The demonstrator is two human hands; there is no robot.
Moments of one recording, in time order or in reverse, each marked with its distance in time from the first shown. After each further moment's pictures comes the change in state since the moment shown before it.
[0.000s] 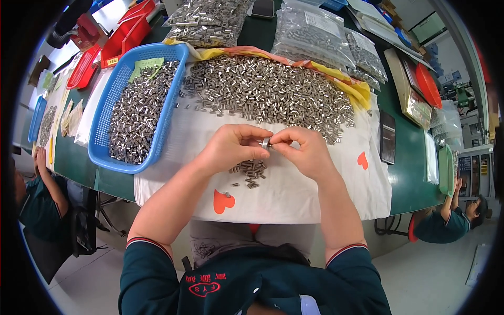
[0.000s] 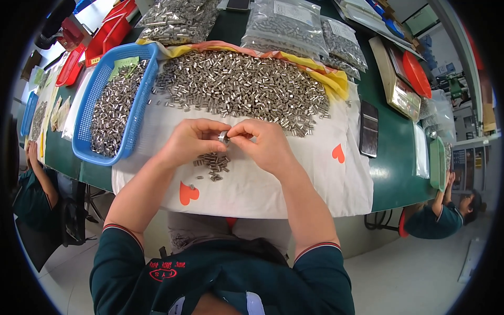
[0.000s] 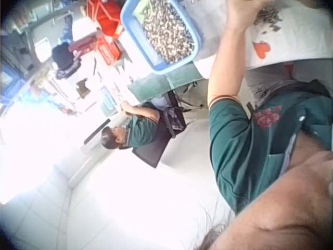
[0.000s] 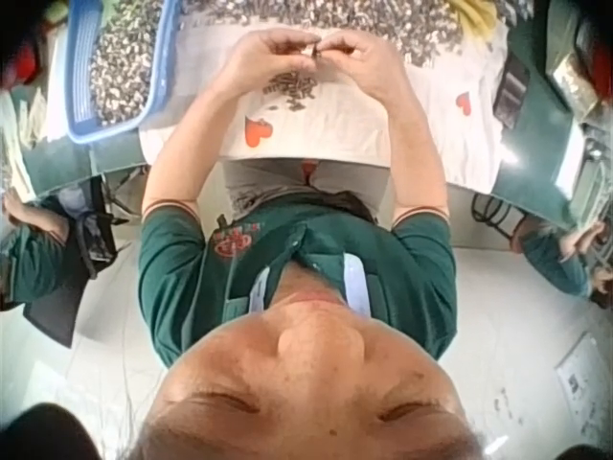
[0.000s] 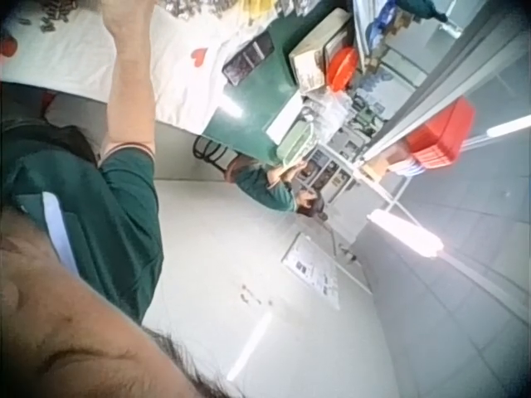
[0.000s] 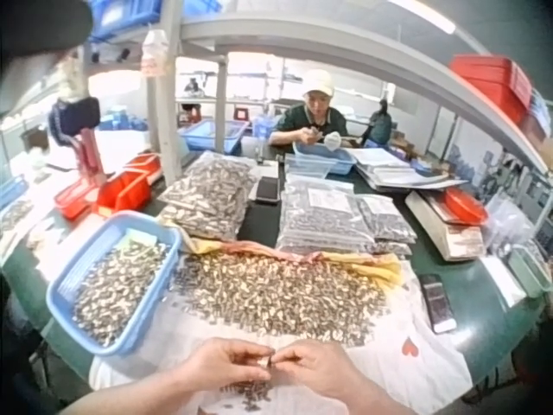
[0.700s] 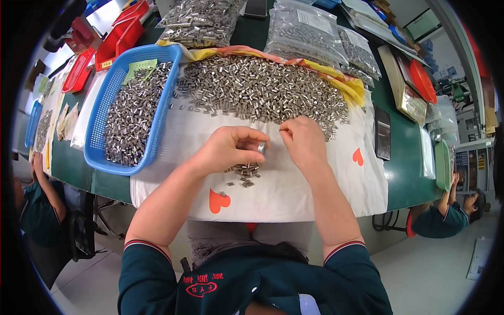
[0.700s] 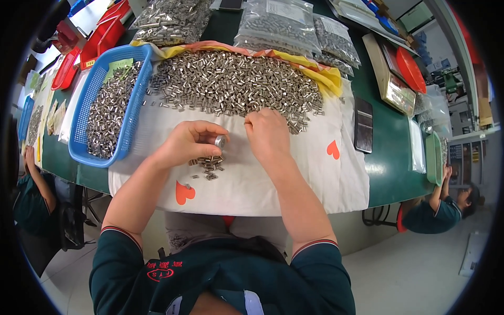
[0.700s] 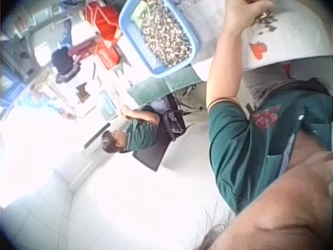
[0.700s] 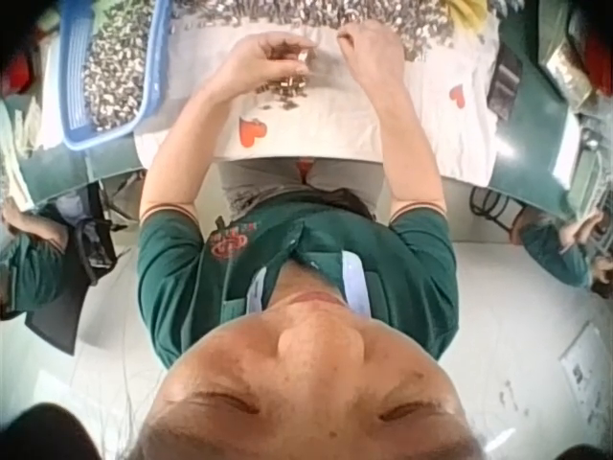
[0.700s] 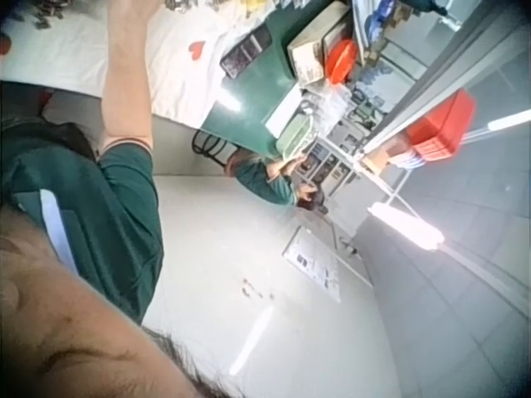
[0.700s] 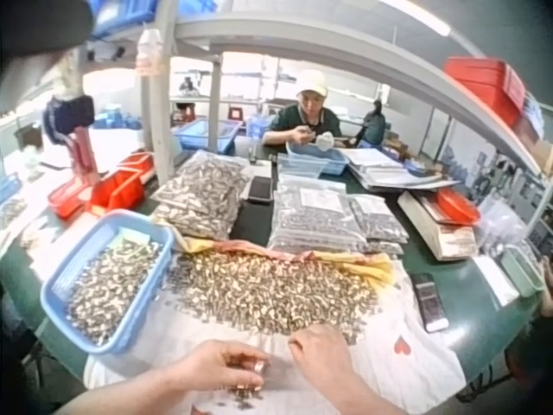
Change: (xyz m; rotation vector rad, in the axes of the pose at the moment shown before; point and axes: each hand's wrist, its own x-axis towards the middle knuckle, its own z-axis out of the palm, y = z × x) left_hand 0.001 0.001 0.000 0.102 -0.155 -0.026; right_hand 0.002 0.030 0.000 -0.702 0.231 0.008
